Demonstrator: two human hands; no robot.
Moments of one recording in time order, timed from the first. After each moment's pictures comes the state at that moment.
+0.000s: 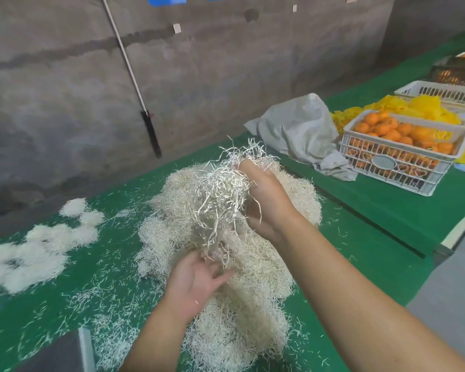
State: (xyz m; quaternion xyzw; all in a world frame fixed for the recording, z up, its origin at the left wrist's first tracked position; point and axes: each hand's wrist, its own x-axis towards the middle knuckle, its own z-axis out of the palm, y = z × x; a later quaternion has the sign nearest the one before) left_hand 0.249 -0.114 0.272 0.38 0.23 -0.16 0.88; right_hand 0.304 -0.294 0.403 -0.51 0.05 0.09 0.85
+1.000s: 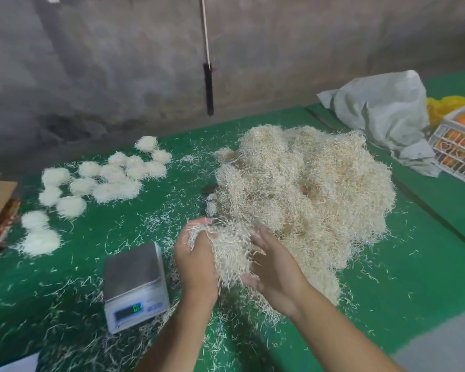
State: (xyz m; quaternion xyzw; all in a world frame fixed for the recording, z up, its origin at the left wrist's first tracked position) left_hand 0.123 0.017 0.272 0.59 0.31 0.25 0.71; right_hand 0.148 -0.126 0.268 -0.44 0.15 0.34 0.82
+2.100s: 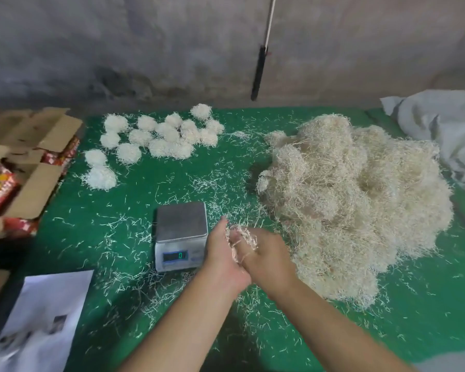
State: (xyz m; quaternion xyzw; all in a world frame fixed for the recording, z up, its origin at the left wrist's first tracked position) left_hand 0.026 0.108 0.269 0.18 0.47 -0.04 0.87; right_hand 0.059 0.008 0.243 -0.86 -0.26 0.05 0.44
